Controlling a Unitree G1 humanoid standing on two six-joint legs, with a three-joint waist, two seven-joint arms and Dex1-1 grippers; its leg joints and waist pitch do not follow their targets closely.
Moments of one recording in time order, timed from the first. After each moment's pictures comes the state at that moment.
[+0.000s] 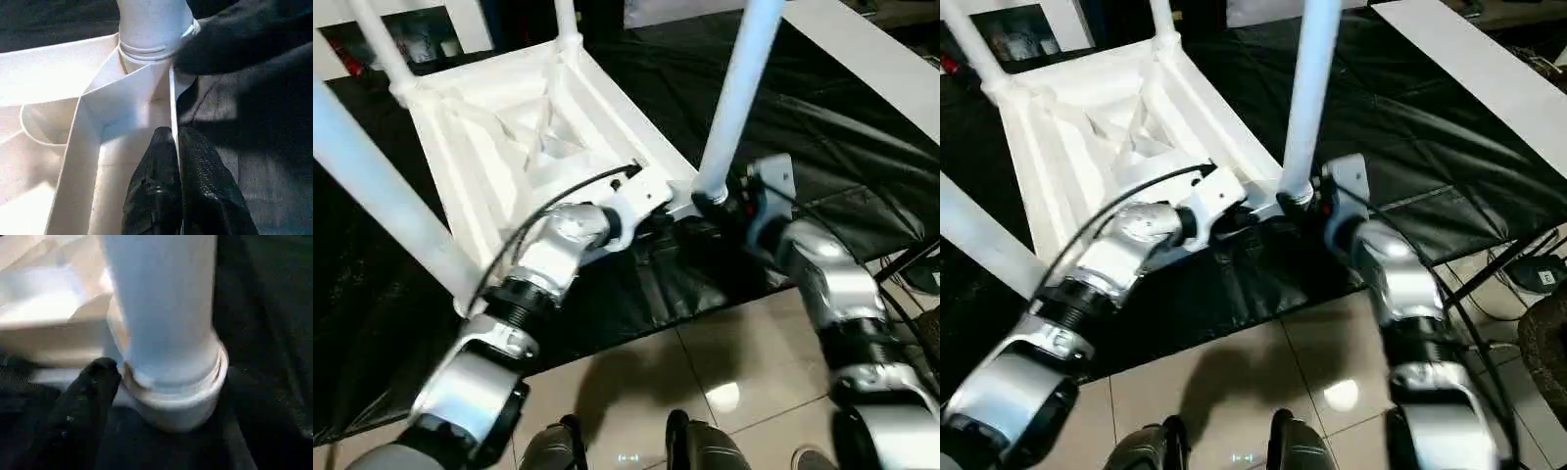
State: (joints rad) left arm -0.82 0.15 -0.26 0.66 0.15 0.14 -0.76; right arm -0.59 -0.30 -0.05 0.50 0.18 0.28 0.64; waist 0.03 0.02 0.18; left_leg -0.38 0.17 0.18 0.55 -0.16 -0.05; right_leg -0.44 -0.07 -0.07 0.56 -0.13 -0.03
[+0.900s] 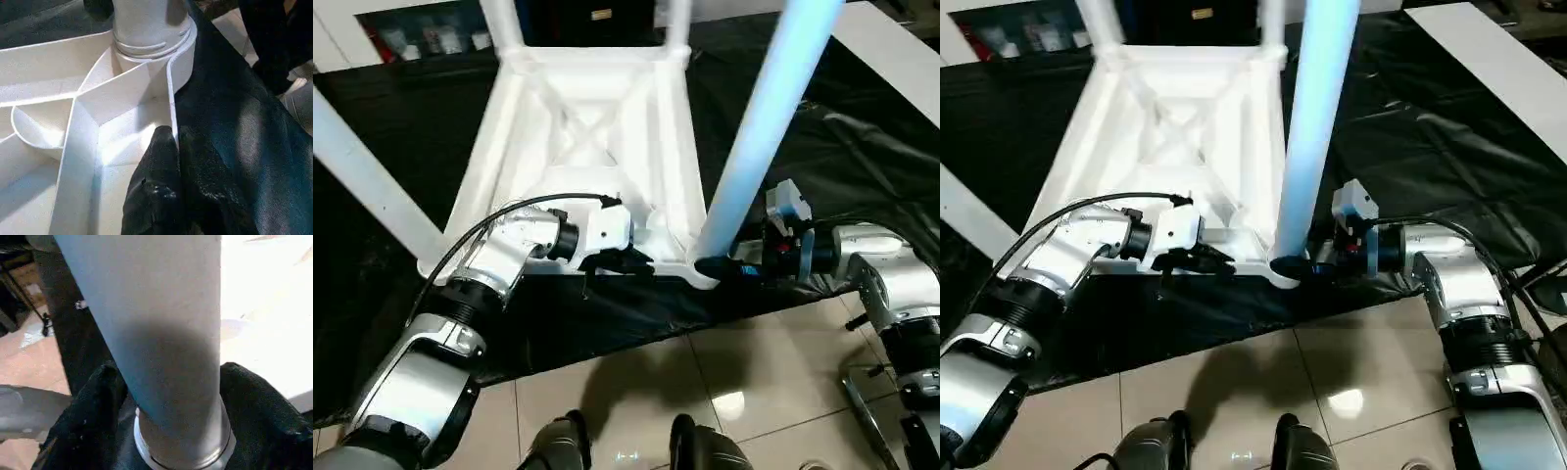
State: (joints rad) left arm -0.79 0.34 -0.32 0.73 0.06 -0.26 -1.30; right arm -0.59 -0.53 0.09 0.48 0.28 0.20 1.39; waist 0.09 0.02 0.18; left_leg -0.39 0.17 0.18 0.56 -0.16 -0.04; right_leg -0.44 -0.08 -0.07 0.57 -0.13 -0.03
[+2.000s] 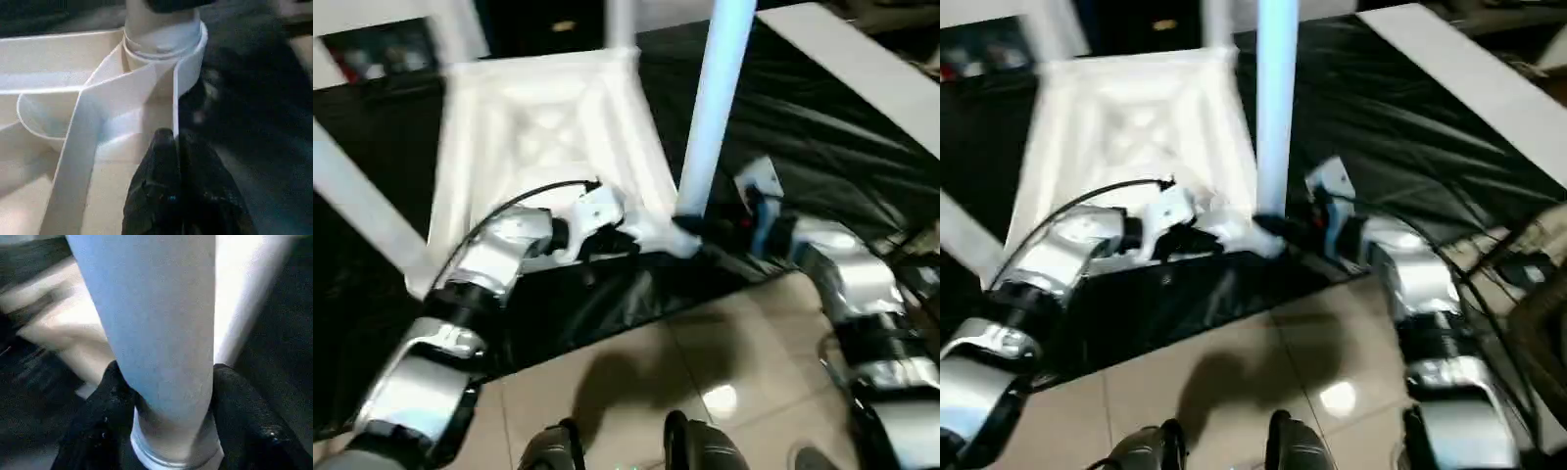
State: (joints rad) left arm -0.82 0.24 -0.22 0.74 0.10 0.08 -0.94; right arm -0.72 -0.24 -0.01 0.53 0.16 0.38 0.71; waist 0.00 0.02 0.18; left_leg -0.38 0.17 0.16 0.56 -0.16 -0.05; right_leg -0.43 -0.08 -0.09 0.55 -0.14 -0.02
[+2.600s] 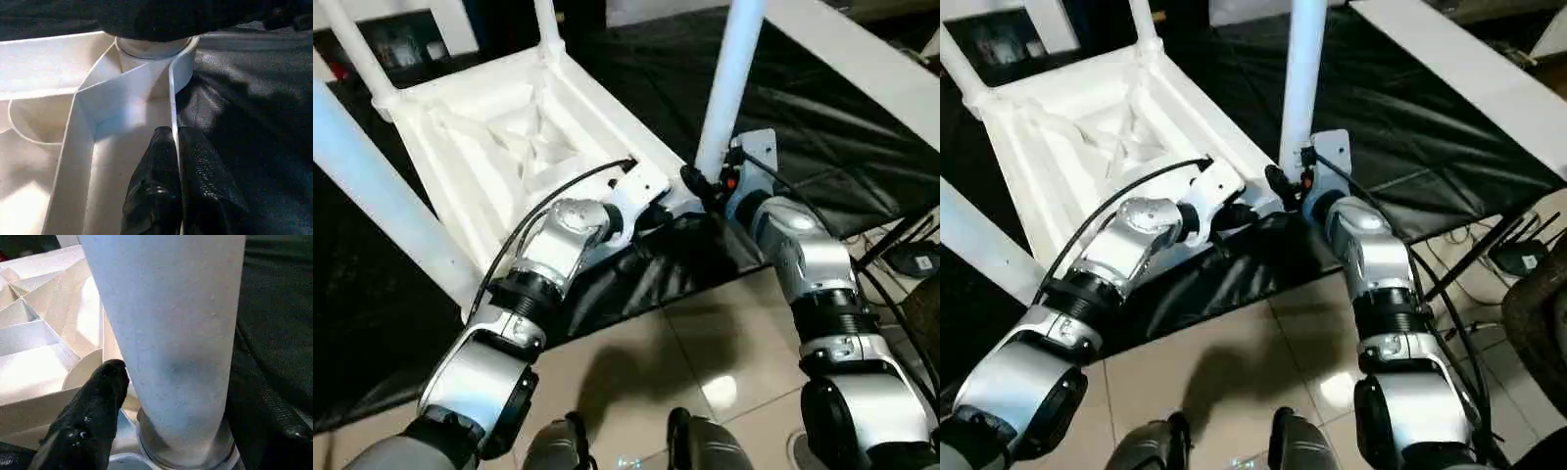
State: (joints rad) left arm -0.86 0.09 -0.21 0.72 0.12 0.23 -0.71; right arm -0.74 -0.14 -0.10 0.57 0.13 0.32 0.41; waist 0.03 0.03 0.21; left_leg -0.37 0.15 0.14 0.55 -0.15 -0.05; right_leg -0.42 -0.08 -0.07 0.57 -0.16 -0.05
